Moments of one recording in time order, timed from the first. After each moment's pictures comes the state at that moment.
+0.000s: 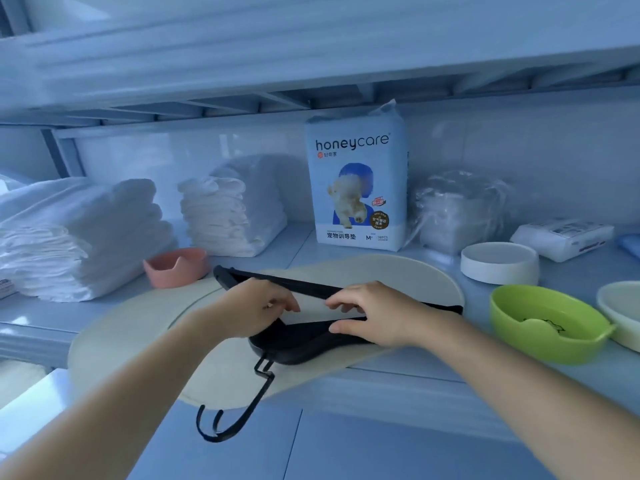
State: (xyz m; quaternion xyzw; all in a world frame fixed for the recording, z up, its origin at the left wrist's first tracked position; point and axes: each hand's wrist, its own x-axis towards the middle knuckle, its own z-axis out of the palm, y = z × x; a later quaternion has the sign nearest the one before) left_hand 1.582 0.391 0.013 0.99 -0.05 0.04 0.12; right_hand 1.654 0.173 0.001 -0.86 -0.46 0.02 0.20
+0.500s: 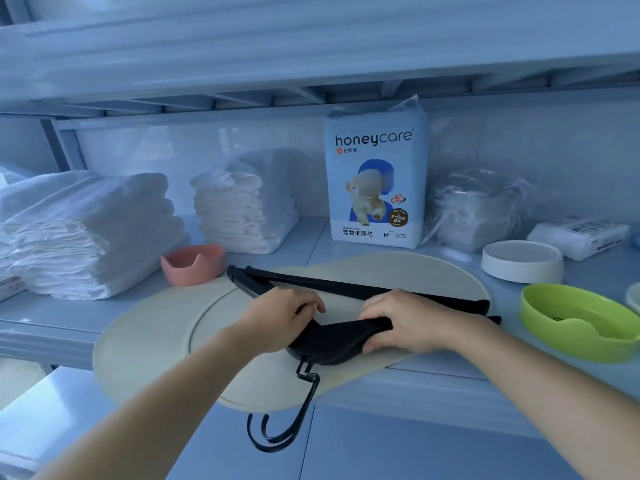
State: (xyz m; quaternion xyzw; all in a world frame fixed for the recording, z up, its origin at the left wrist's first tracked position) left_hand 1.583 0.411 -0.013 0.98 -0.05 0.10 0.16; right_hand 1.652 0.188 -0.003 -0.85 -0.49 0.07 0.18
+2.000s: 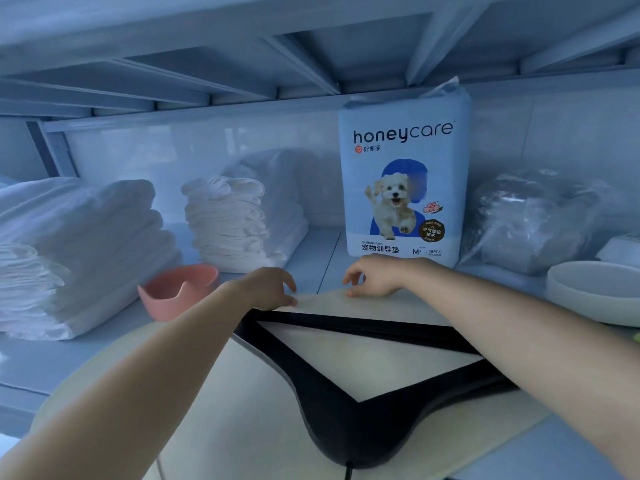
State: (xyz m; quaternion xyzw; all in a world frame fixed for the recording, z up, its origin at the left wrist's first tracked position) left_hand 1.735 0.511 -0.003 1.00 0.06 -0.03 0.05; right_hand 1.824 0.302 0.011 -0.91 -0.40 0.08 0.05
